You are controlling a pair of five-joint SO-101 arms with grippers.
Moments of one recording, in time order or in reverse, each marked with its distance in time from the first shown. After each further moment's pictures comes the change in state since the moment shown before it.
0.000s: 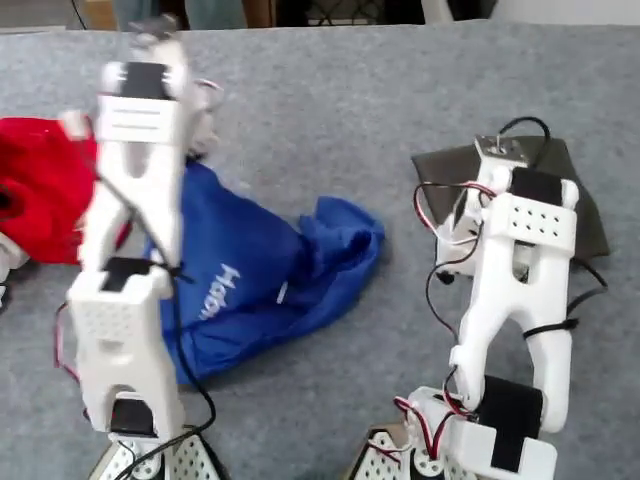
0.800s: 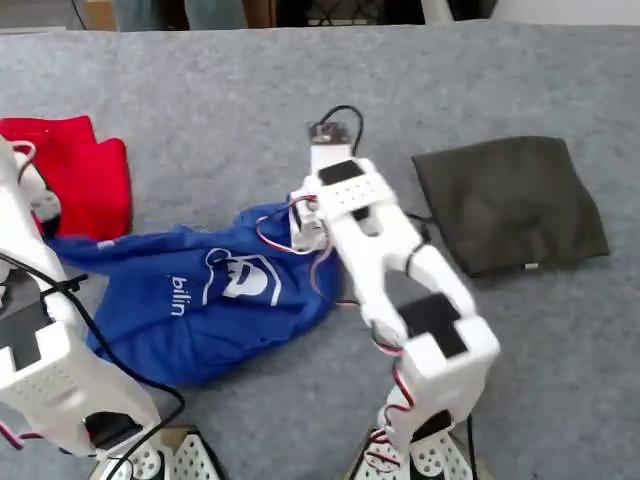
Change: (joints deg) left arm -31.6 -15.8 35.4 -3.5 -10.5; right arm -35.7 30.4 -8.3 -25.1 -23.4
